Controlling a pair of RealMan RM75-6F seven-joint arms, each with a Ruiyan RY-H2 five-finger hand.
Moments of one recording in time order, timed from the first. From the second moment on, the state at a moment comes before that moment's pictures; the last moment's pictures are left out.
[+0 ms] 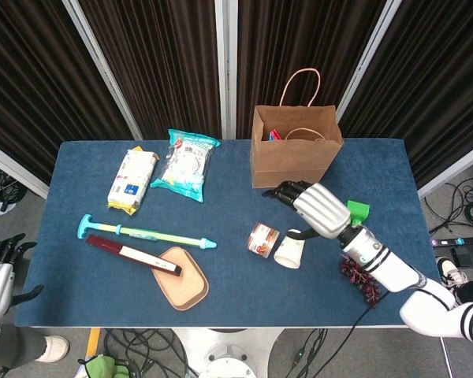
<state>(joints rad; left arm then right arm) -0.03 -1.14 -0.03 -1.60 1.44 1.49 0.06 0.79 -1.16 0.16 -1.57 -1.65 1.00 0.23</state>
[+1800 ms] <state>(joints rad) -0.02 -1.16 -0.03 -1.56 1.45 1.49 0.03 0.84 -1.34 0.40 -1.39 -1.50 1.34 0.02</state>
